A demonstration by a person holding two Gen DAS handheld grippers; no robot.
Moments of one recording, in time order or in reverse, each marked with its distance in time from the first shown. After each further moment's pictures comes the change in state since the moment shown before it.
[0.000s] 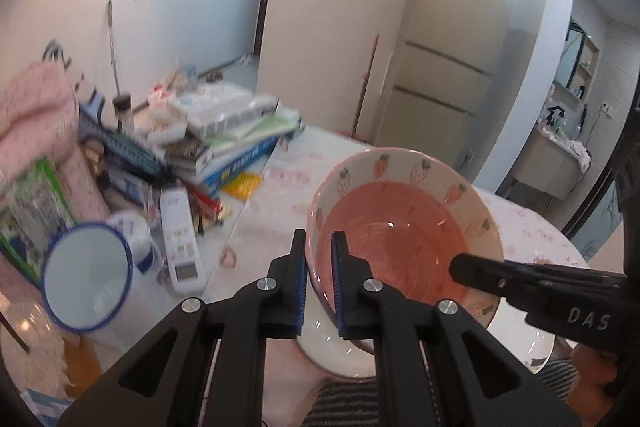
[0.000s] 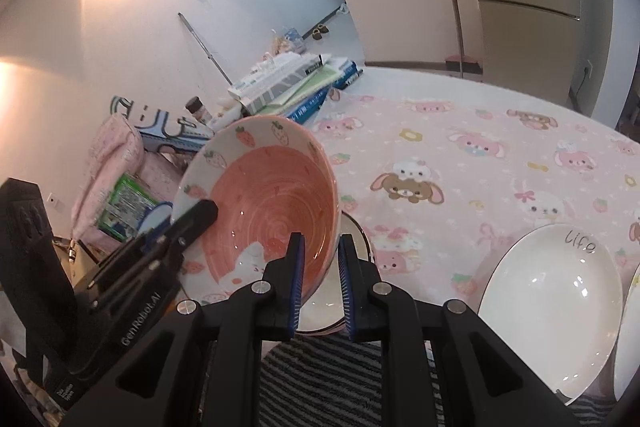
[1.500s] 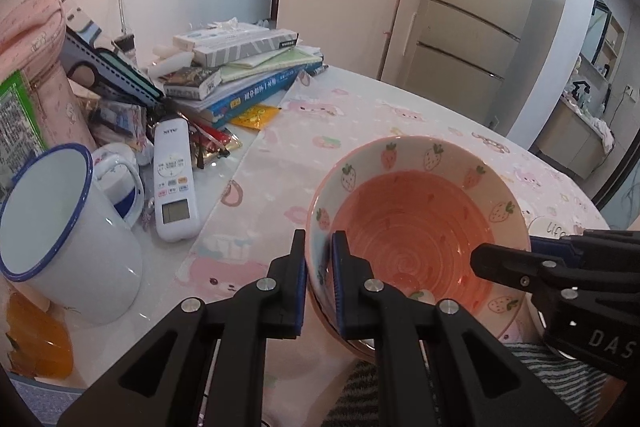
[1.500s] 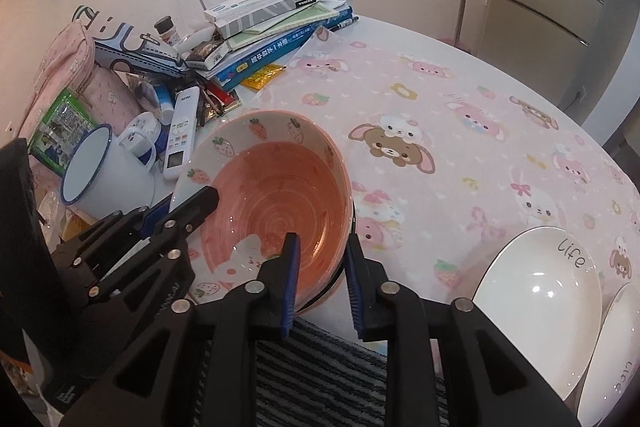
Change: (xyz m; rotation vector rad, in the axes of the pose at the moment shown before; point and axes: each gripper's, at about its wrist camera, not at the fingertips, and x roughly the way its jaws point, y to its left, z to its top) left arm 0.052 0.004 -0.046 0.007 0.115 0.084; right arm 0.050 0.008 -0.016 -0.189 0.128 -0.182
